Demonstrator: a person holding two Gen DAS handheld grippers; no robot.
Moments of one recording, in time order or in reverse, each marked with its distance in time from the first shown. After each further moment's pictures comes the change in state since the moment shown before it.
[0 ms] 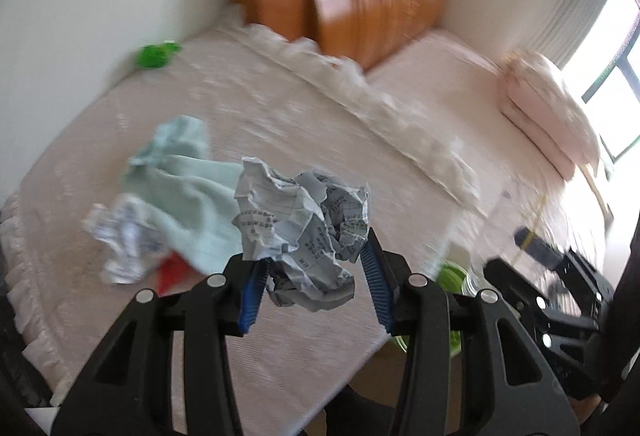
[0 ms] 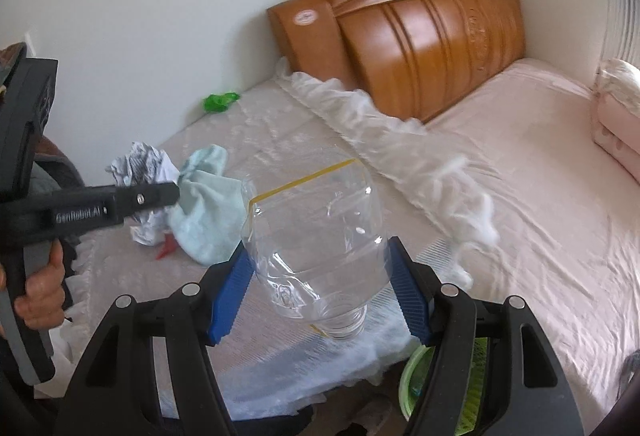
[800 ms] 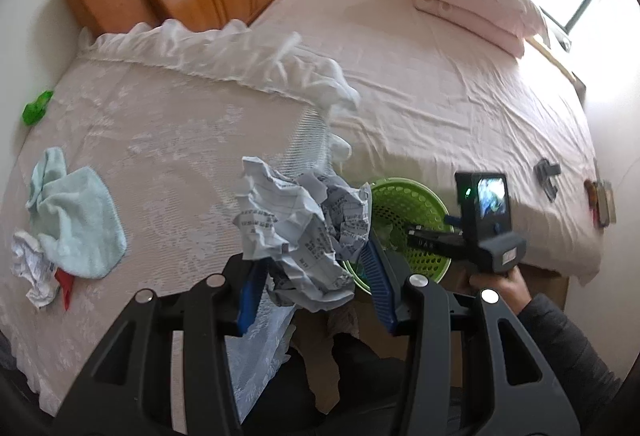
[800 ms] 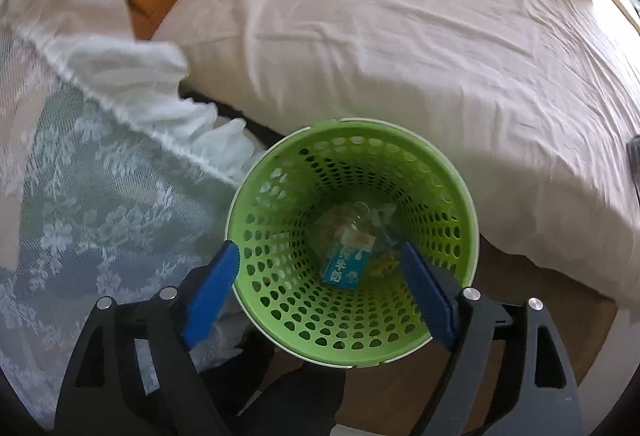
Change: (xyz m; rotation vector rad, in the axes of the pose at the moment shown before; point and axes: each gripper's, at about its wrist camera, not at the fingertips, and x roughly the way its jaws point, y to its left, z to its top) left arm 0.047 -0.156 -0.060 0.374 0.159 -0.077; right arm 0.120 -0.226 -0.190 0.508 0.380 -0.304
